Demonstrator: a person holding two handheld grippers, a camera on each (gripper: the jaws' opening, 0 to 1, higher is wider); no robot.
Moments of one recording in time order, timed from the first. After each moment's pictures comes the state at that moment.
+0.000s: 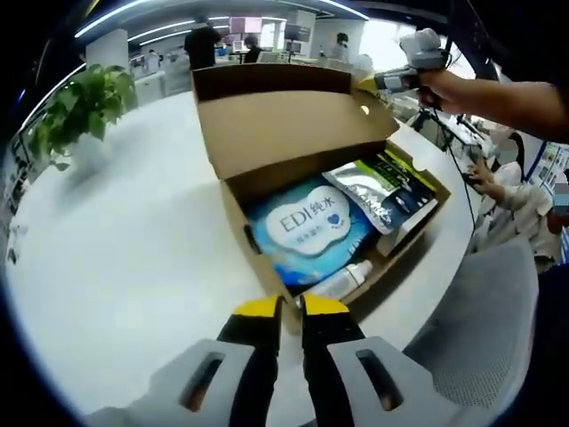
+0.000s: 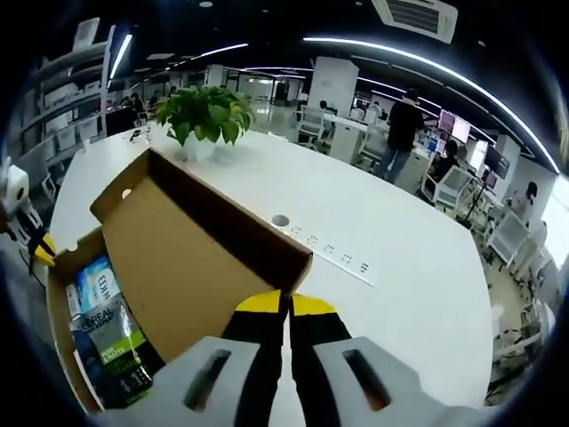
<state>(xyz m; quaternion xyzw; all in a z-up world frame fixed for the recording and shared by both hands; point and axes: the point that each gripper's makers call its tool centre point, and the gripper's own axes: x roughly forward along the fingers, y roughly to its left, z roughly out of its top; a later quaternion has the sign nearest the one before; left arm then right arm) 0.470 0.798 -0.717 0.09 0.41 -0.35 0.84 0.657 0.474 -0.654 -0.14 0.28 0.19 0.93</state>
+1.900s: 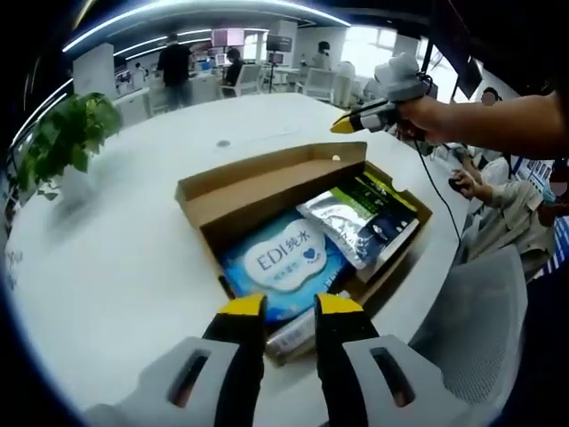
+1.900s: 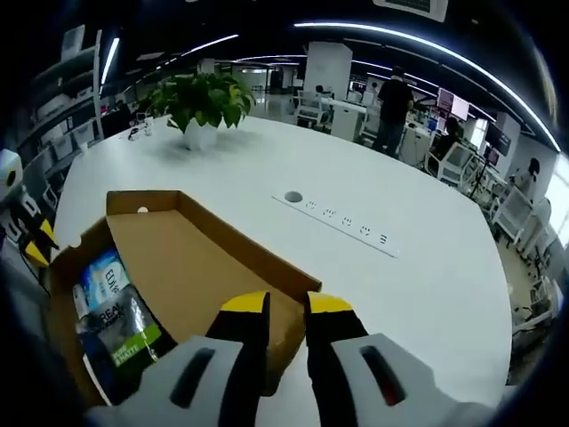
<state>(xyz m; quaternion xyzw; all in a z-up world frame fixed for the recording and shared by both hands) 0.478 0.756 -0.689 0.10 0.38 -0.39 0.83 0.617 0.499 -0.672 -0.10 0.30 0.19 0.93</state>
